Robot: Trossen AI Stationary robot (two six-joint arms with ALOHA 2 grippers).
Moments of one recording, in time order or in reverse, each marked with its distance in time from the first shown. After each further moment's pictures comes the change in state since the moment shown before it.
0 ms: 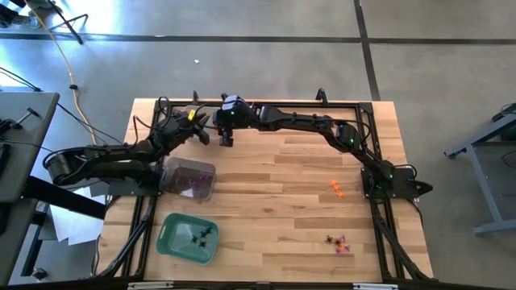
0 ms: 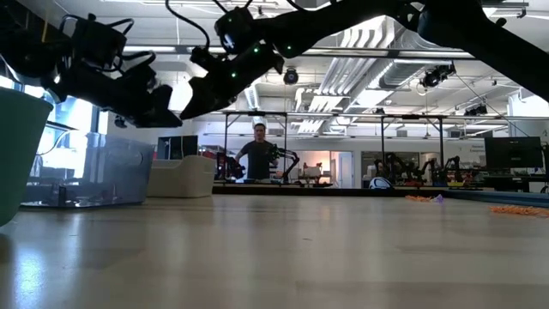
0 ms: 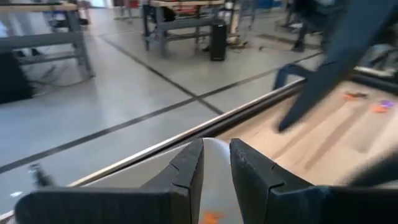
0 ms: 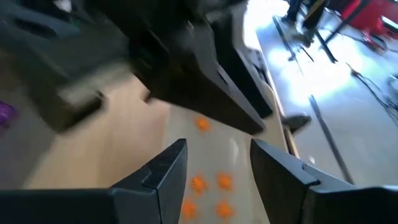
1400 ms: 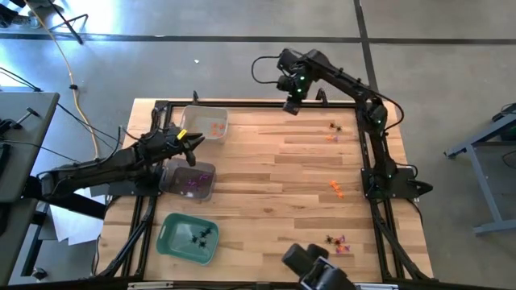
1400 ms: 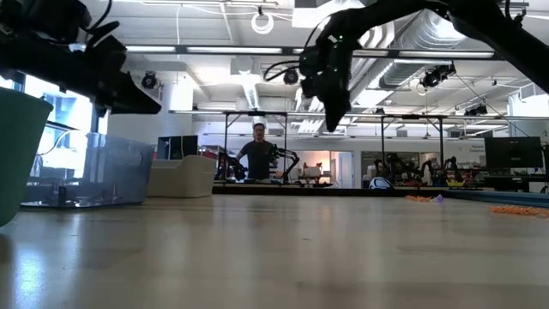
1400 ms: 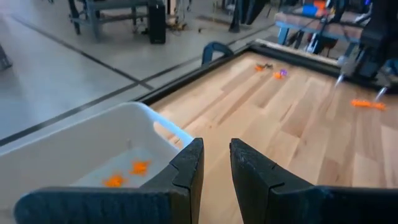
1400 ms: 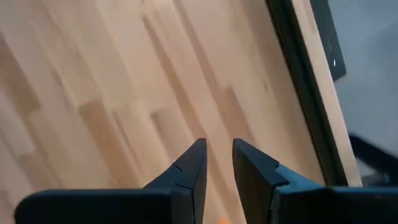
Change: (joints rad) left arm -0.248 -0.638 0.000 -0.701 0.028 -0.062; right arm -0.444 -0.252 -0.003 -1.150 -0.157 0.076
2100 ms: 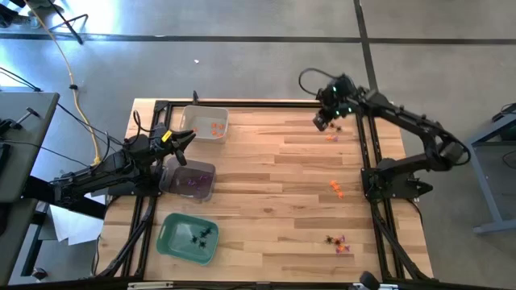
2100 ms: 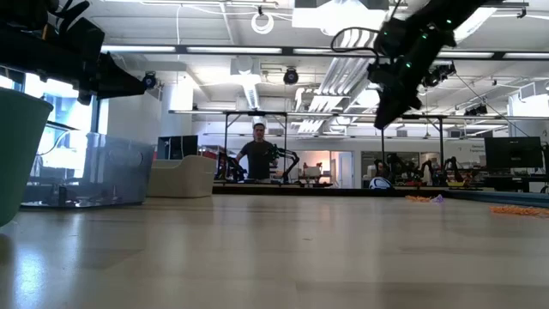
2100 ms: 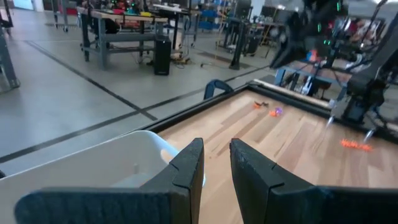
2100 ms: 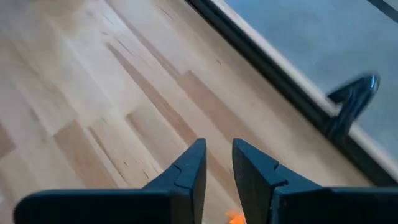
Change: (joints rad) left arm -0.024 -0.286 0.000 -0.142 -0.063 -0.032; right arm -0.087 -0.842 -1.168 0.806 0.053 0.260
